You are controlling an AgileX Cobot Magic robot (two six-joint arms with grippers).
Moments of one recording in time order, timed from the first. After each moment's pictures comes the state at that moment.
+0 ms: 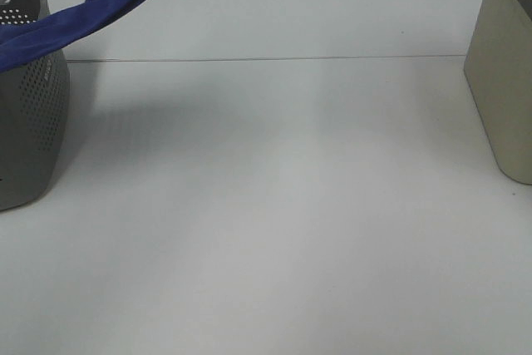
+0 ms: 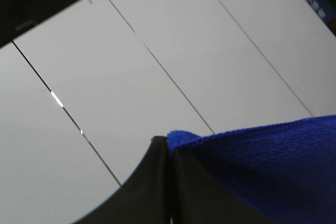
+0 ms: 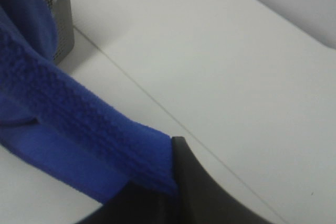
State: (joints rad) left arm -0.39 1.46 -1.55 0.45 -0.22 0.24; right arm 0.36 1.97 -2.51 0.19 1.21 -0.44
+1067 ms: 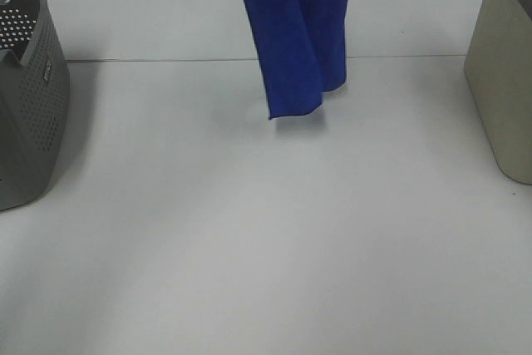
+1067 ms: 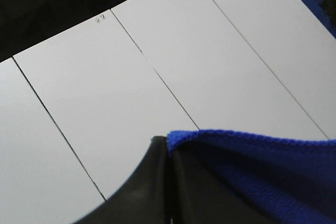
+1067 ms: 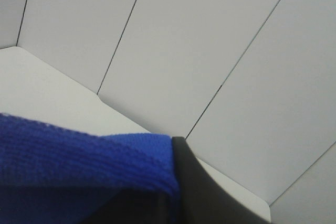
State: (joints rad) left arm -0.38 1.82 -1.94 0.42 -0.31 0.25; right arm 0.36 2.02 -2.55 -0.14 0.69 -0.38
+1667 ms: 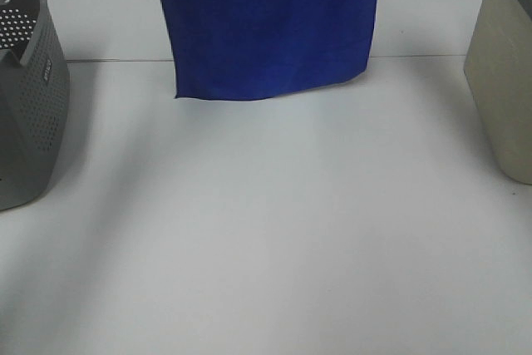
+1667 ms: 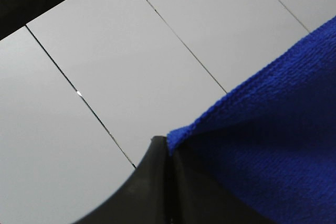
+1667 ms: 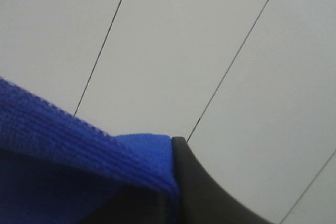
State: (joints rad) left arm -0.25 1.95 -1.97 0.42 -0.39 0.29; right arm 0.36 2.14 -2.55 -0.27 0.40 -0.25
